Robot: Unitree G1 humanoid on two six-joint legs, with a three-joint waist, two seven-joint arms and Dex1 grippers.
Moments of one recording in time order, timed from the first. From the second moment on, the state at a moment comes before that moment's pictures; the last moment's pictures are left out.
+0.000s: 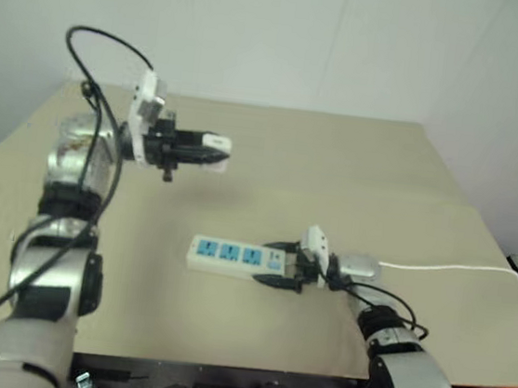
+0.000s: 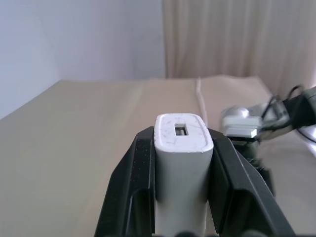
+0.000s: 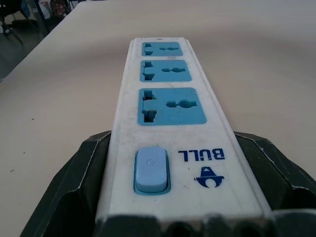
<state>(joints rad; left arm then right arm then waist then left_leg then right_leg) -1.03 0.54 0.12 0.59 -0.36 0.30 -1.56 -0.76 -0.24 0.07 0.97 0.14 -0.36 1.42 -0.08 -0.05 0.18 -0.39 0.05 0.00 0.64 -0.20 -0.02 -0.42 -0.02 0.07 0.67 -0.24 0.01</state>
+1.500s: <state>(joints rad) -0.64 0.35 -0.06 0.43 -0.37 0.09 -1.47 -0.75 -0.23 0.09 0.95 0.13 -0.36 1.42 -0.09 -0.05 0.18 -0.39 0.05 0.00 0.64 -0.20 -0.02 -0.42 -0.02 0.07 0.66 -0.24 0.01</state>
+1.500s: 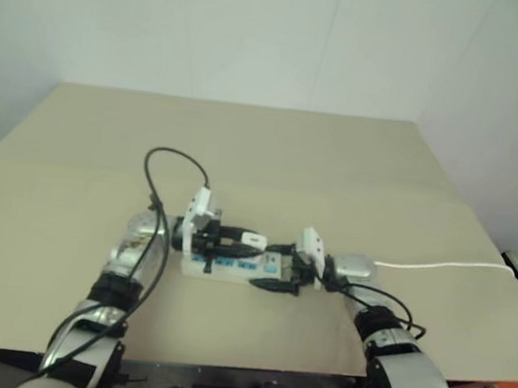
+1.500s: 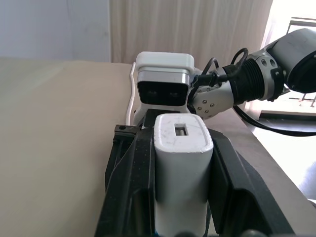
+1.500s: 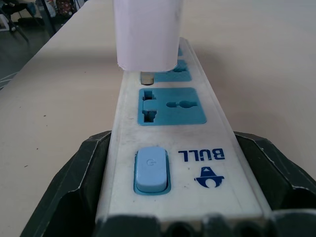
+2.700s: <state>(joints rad) -0.63 0.33 -0.09 0.54 -0.33 -0.01 -1.44 -0.75 -0.23 0.10 0.95 0.13 -0.36 1.41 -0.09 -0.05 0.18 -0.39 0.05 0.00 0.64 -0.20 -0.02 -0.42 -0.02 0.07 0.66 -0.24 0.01</state>
